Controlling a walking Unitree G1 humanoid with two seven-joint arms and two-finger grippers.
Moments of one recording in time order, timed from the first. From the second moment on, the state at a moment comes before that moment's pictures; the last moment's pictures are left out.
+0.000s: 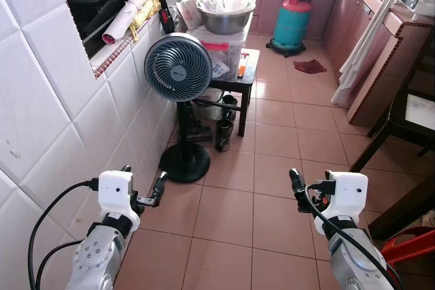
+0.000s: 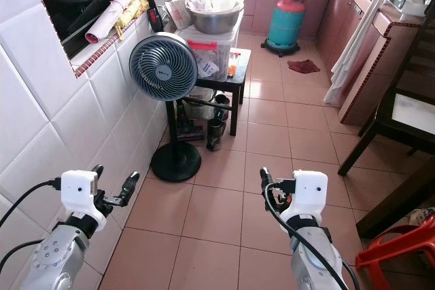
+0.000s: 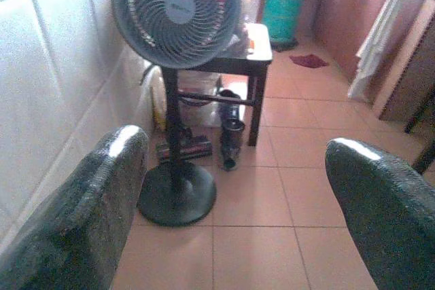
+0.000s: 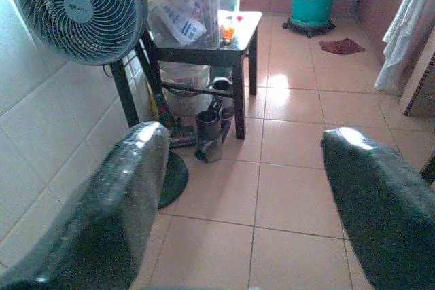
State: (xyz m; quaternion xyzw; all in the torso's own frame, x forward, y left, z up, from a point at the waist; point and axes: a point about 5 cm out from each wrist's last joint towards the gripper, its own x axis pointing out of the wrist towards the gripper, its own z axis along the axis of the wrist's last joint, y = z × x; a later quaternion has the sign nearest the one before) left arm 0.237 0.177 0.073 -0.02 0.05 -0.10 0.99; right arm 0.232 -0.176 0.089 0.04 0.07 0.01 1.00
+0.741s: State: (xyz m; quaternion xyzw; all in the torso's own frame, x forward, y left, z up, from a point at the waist) left arm 0.238 0.176 0.074 -0.03 0.05 -0.09 0.99; right arm 0.232 -0.180 0.090 0.01 0.07 0.00 1.00
